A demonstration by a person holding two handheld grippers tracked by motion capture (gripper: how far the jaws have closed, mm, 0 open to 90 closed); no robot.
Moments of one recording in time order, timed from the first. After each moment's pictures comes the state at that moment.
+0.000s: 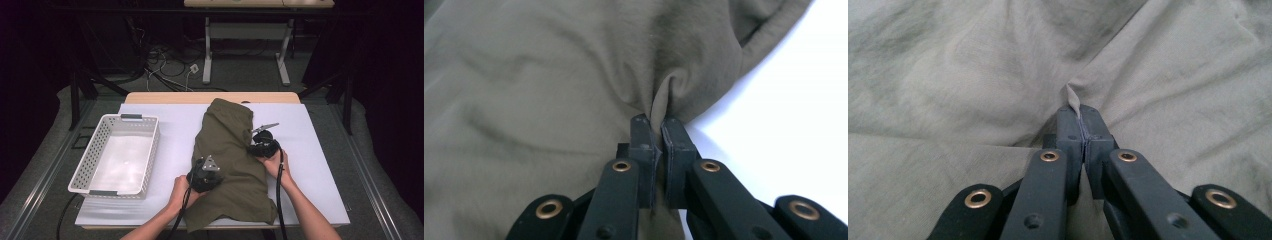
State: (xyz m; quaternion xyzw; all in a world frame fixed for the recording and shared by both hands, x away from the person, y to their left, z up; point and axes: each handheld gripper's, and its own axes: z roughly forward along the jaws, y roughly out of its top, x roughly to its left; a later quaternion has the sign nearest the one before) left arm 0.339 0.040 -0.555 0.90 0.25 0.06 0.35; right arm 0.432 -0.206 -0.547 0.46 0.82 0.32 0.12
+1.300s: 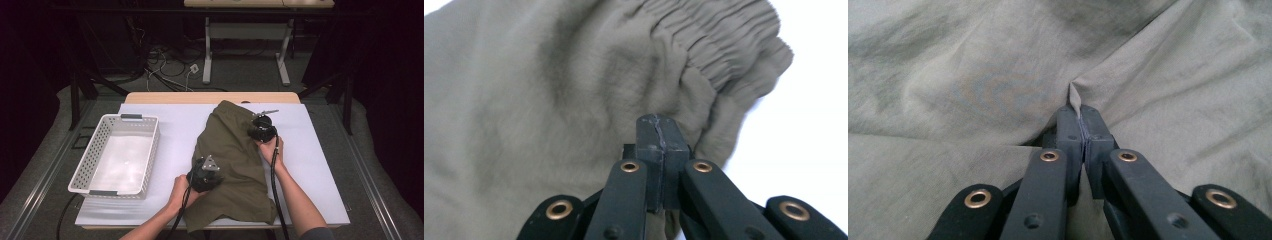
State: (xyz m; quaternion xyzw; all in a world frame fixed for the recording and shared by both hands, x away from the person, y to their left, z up) left arm 0.342 0.041 -0.556 0.90 0.24 0.05 0.36; right arm 0.489 -0.209 -0.543 0.52 0.77 0.34 0.18
